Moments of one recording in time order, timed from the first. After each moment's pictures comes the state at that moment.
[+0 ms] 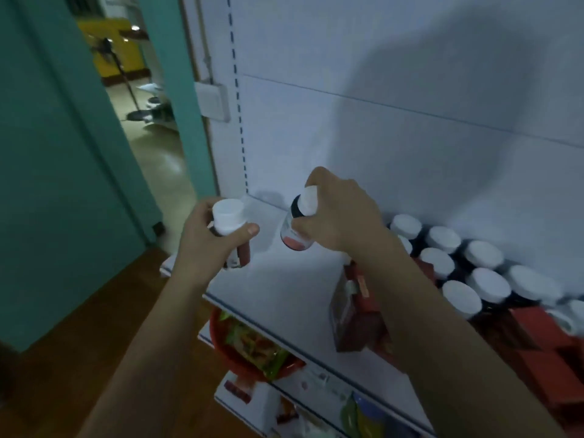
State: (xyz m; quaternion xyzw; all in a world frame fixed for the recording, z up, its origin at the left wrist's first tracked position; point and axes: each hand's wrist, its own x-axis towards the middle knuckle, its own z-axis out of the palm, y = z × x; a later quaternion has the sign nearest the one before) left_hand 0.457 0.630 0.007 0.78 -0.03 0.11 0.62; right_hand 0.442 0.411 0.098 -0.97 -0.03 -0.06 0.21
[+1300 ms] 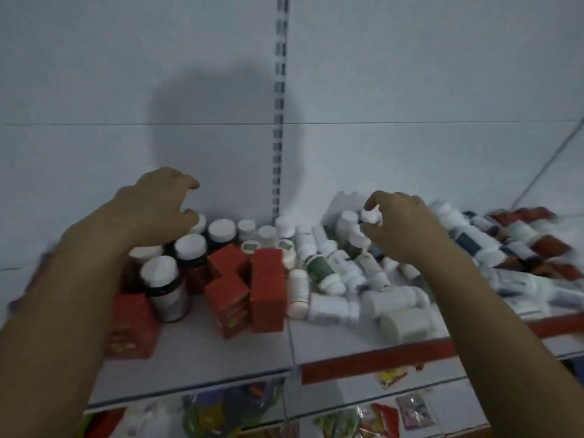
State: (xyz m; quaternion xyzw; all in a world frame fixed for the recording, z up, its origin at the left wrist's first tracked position) left_hand 0.376 0.288 0.129 0.90 -0.42 -0.02 0.08; right_hand 0.119 0.025 0.101 -0.93 0.35 -0.11 0.05
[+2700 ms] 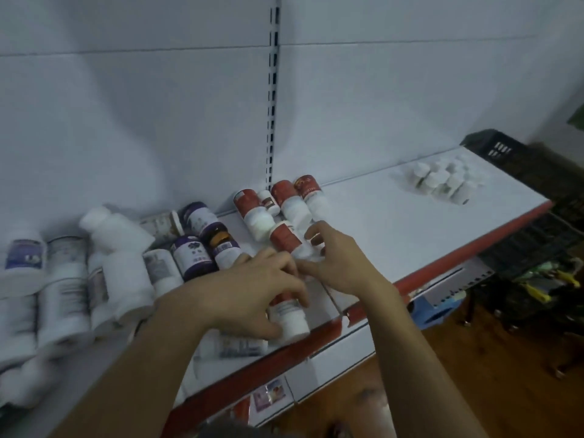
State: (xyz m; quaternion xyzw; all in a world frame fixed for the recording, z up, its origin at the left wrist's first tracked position) left_hand -0.056 -0.287 0.003 0.58 -0.78 -0.23 0.02; right_hand -0.221 -0.422 -0.037 -0.85 0.40 -0.11 0.33
